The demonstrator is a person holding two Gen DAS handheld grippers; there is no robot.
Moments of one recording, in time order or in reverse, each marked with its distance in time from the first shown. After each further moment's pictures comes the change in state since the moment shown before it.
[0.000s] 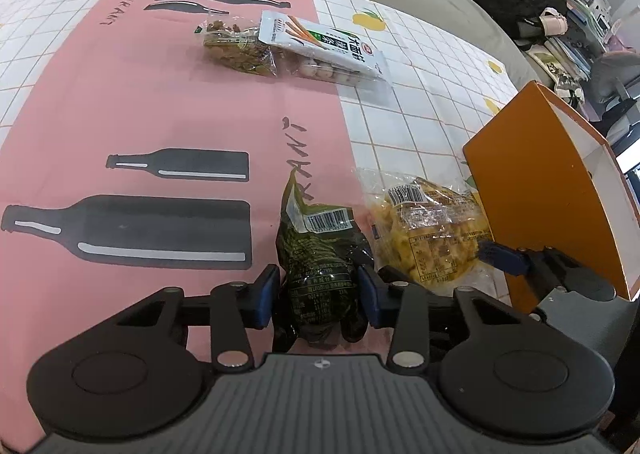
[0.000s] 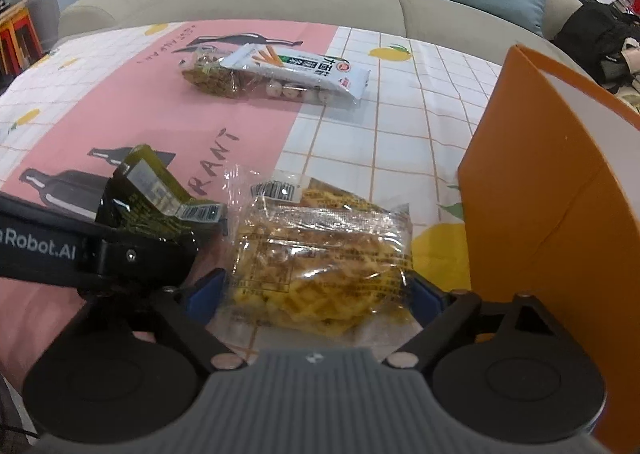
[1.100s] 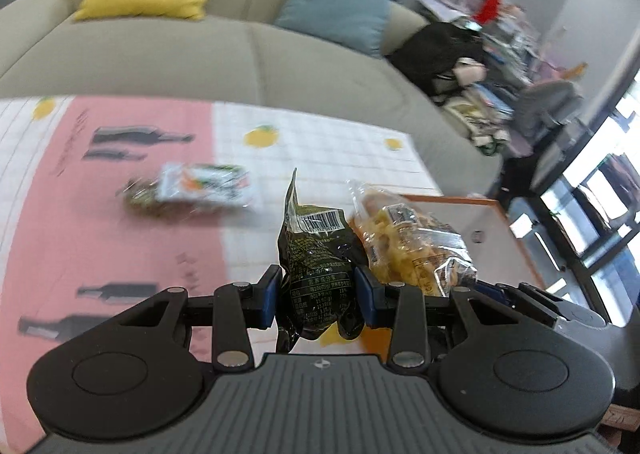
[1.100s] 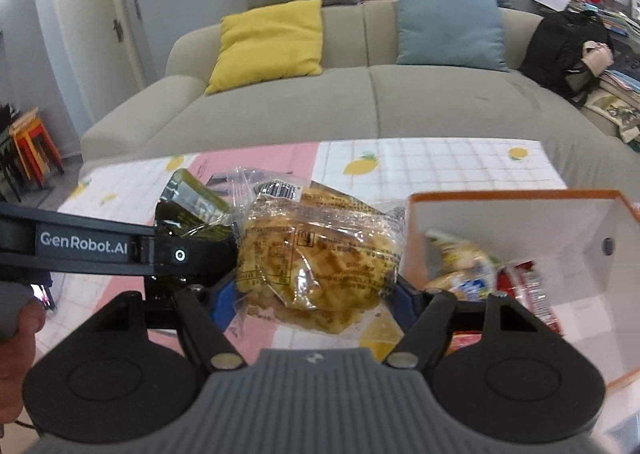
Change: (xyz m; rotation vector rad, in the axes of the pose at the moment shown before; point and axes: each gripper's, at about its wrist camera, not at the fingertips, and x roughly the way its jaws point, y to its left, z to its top) left arm -0.102 -0.107 0.052 0.133 -0.192 -0.130; right arm -0.151 -0.070 0.050 0.191 -0.204 0.091
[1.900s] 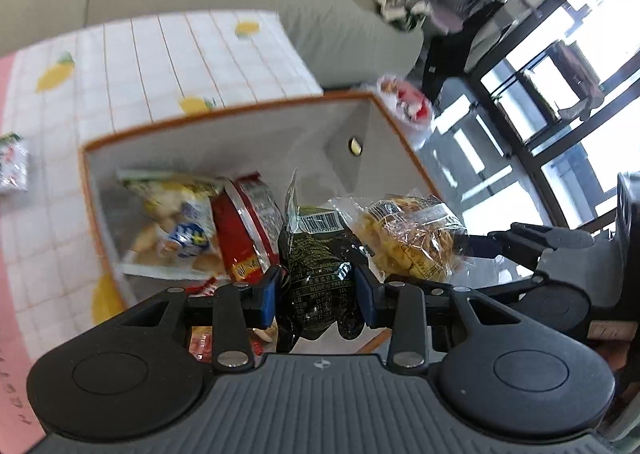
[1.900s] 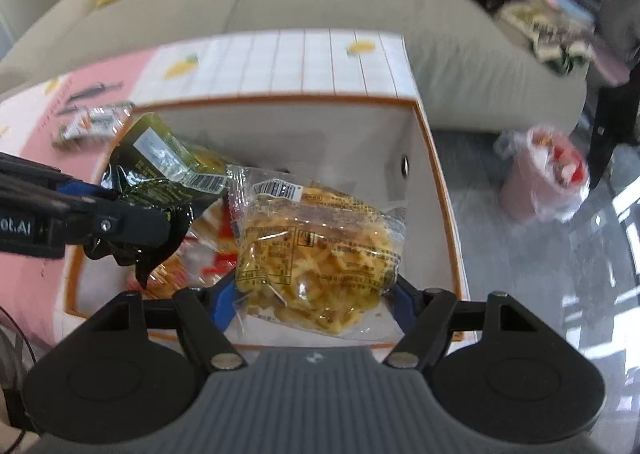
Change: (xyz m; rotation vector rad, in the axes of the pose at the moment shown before) left arm 0.168 -0.161 0.009 0.117 0.386 -0.167; right arm 0.005 -0.230 0.017 0.022 0.438 -0.169
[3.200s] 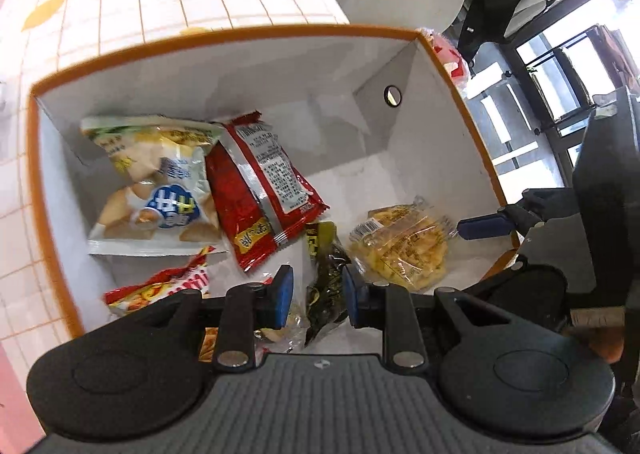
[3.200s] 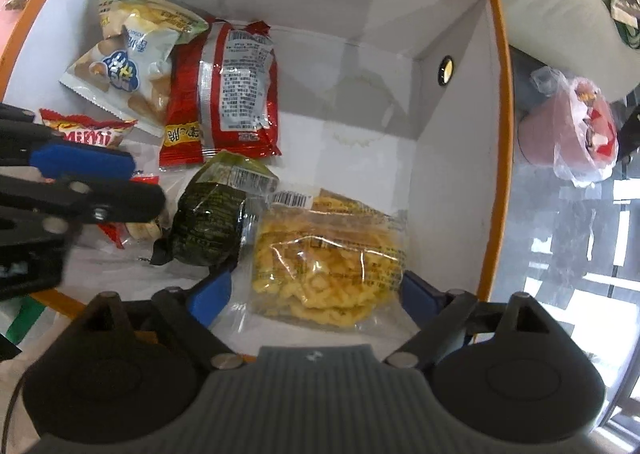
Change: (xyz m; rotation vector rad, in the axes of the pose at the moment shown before) left arm 0.039 0.005 0.005 -0.081 0.143 0.047; right arm 0.086 0.008 0.026 -0.206 0.412 -0.075
